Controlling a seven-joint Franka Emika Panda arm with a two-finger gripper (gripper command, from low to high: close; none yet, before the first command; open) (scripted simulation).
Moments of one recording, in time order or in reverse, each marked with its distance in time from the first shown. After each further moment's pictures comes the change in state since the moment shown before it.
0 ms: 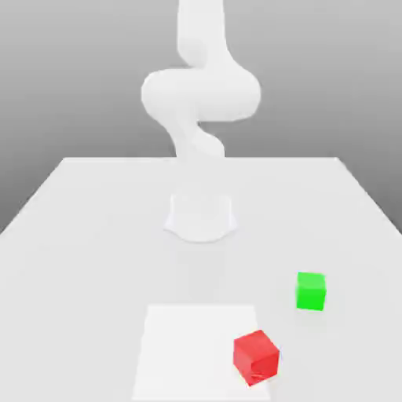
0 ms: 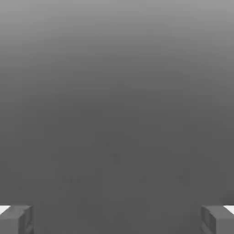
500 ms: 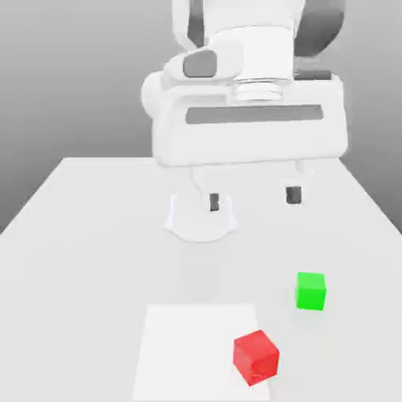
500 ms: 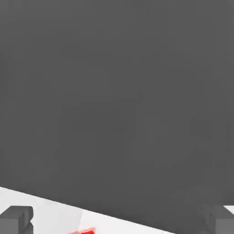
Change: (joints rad) arm 0.098 0.550 0.011 -0.149 0.020 0.238 -0.180
